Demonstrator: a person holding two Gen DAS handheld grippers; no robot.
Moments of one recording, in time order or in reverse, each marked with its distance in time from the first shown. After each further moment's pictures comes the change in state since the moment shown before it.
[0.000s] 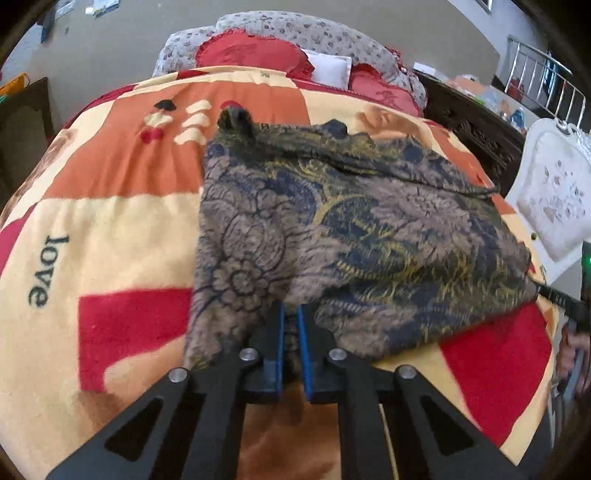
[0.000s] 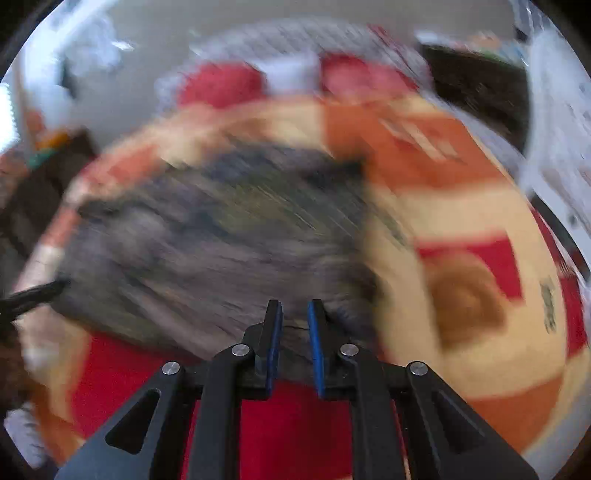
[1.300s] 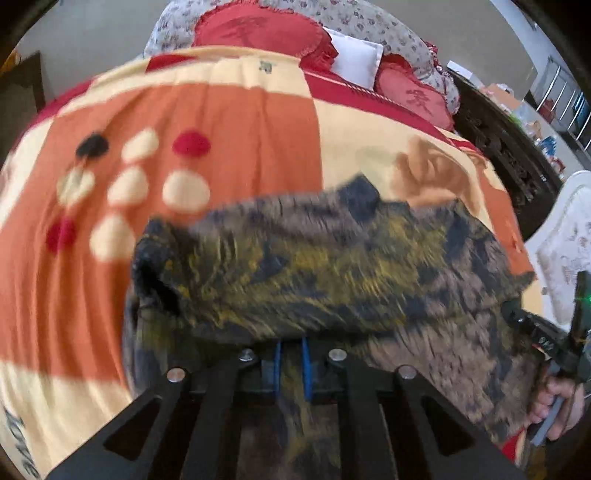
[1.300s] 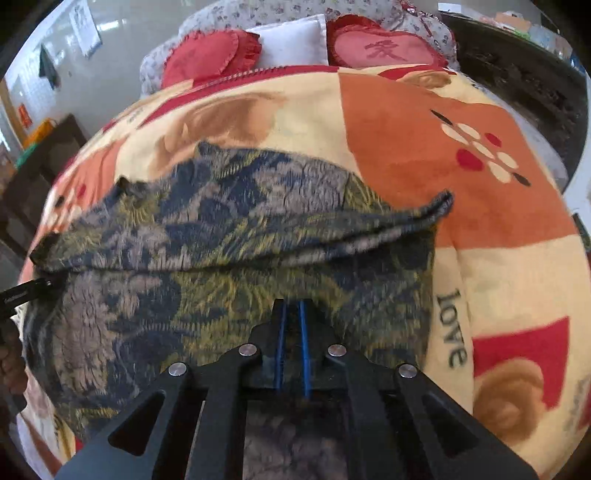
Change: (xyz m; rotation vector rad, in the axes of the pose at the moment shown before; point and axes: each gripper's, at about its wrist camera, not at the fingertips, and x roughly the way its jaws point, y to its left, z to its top) left arm 0.091 0.000 0.151 -0.083 0.119 0.016; right arm 0.075 0.046 0.118 -0.060 0.074 0.123
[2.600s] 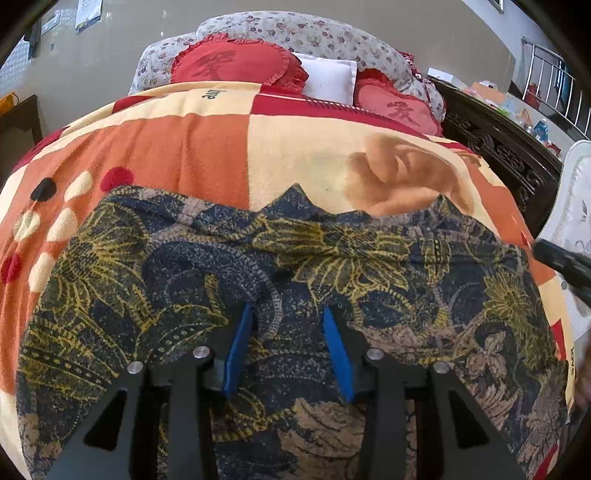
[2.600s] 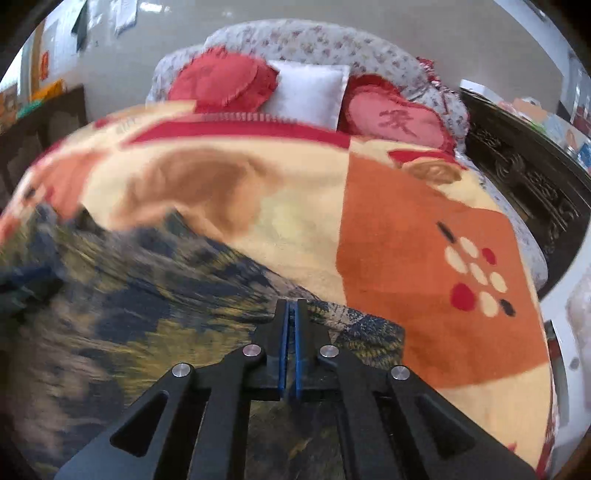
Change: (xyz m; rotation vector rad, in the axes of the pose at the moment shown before) left arm 0.026 -0.062 -0.021 0.079 -0.166 0.037; right arm -0.017 0.028 0.047 -0.202 -0.212 -0.138
